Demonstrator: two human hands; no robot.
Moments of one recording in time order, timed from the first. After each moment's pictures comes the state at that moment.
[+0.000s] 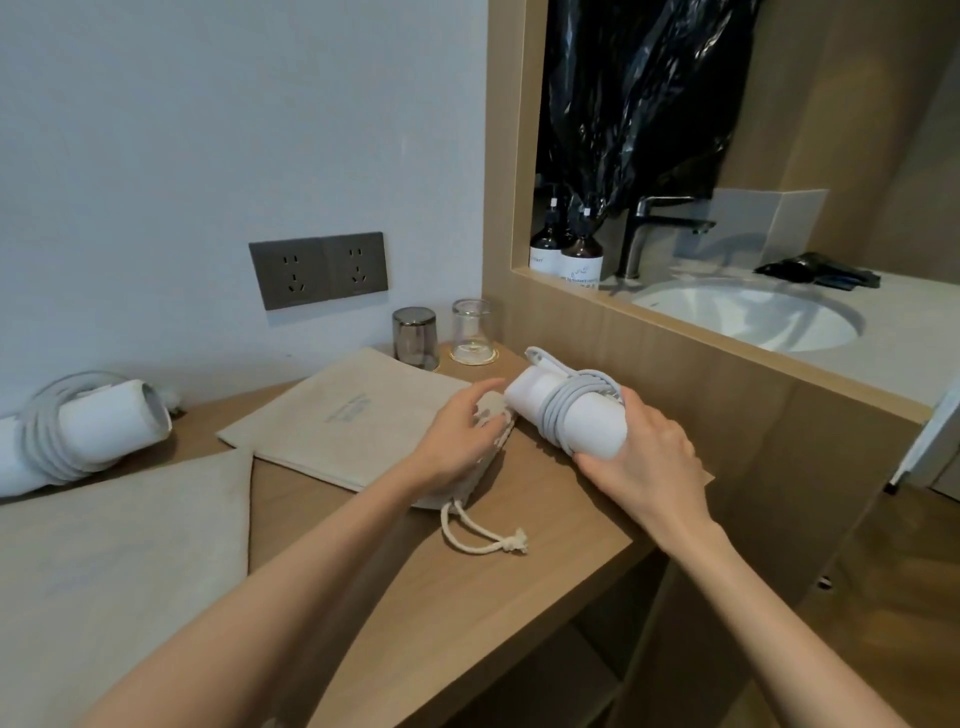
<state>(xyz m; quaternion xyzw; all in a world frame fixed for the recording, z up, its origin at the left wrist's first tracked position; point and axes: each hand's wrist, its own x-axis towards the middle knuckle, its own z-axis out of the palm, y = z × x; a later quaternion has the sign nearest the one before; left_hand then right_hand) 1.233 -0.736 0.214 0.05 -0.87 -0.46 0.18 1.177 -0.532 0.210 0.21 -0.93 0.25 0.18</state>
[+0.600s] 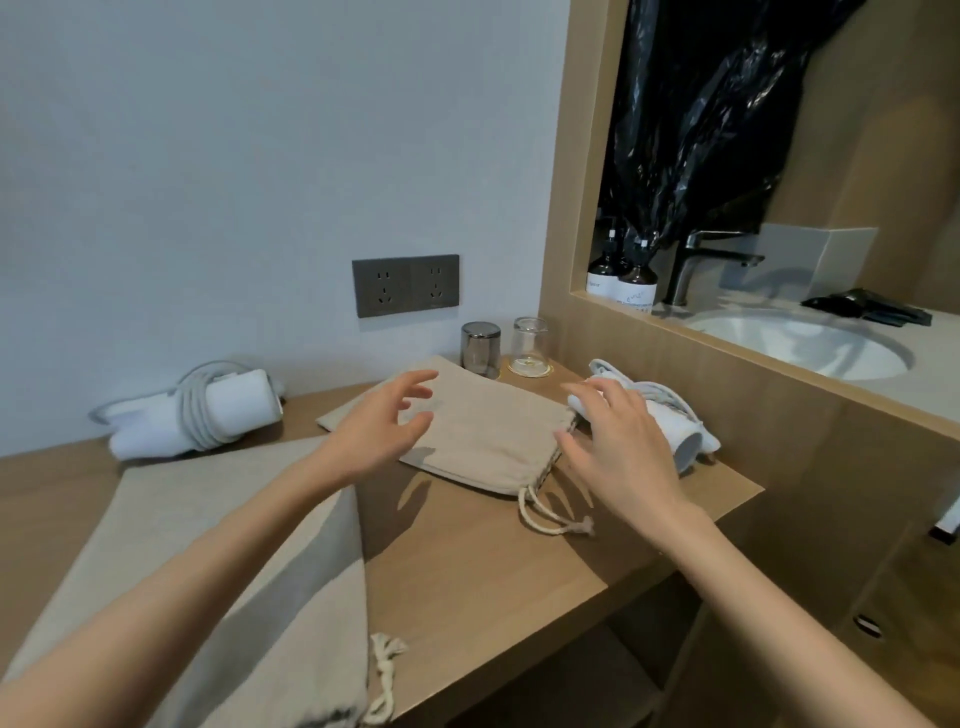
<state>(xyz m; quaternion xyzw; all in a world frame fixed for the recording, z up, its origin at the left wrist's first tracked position) 1.372 -0.822 0.259 0.11 -0.92 -0.30 0.22 1.257 -0.594 0.256 0.37 -0.88 0.22 0.21</state>
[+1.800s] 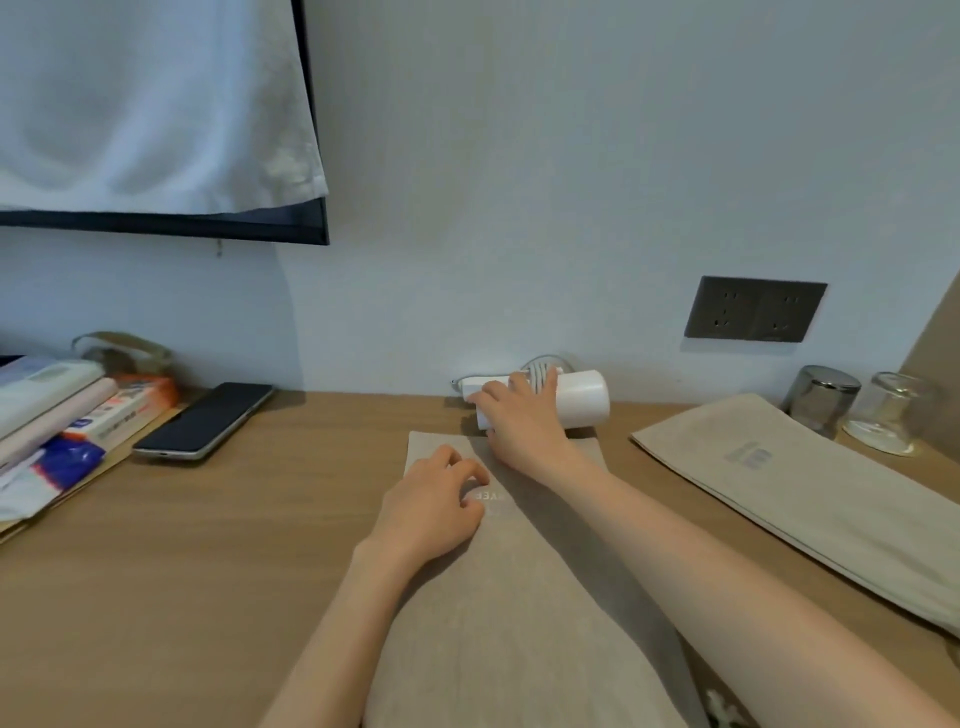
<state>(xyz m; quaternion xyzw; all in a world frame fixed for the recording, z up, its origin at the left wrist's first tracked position) 1.593 -0.961 0.205 0.39 -0.90 -0.17 0.15 1.435 -0.972 0.228 0.66 -0.73 0.00 0.19</state>
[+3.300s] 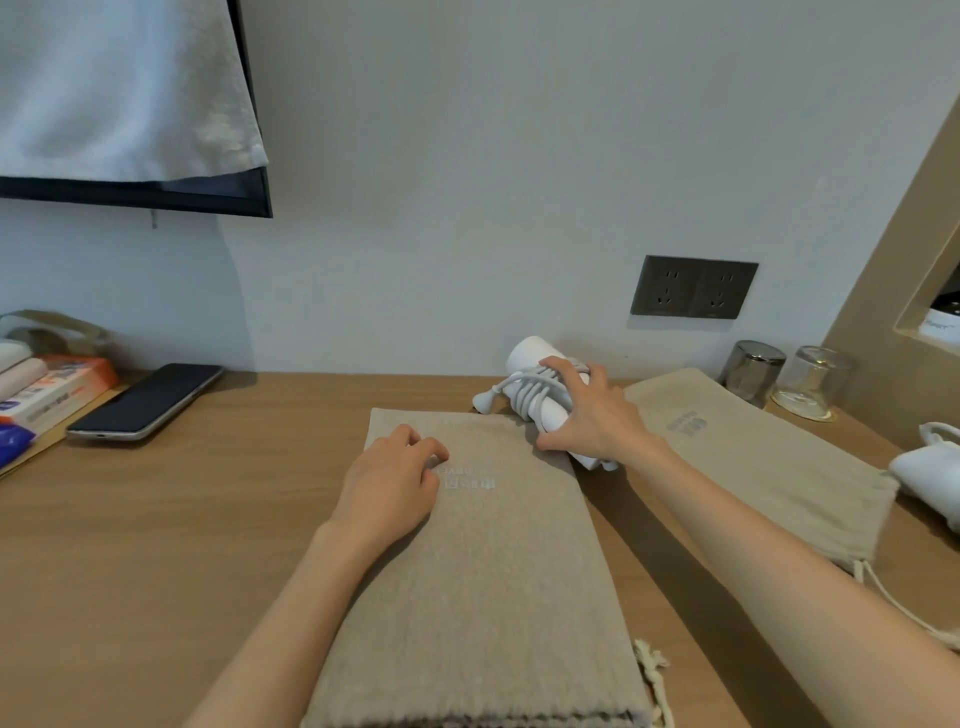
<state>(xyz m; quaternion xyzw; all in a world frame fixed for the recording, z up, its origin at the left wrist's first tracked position) 1.586 -0.950 0.194 0.38 -0.89 -0.12 0.20 1.344 -0.882 0.233 0.53 -0.84 0.12 0.01</state>
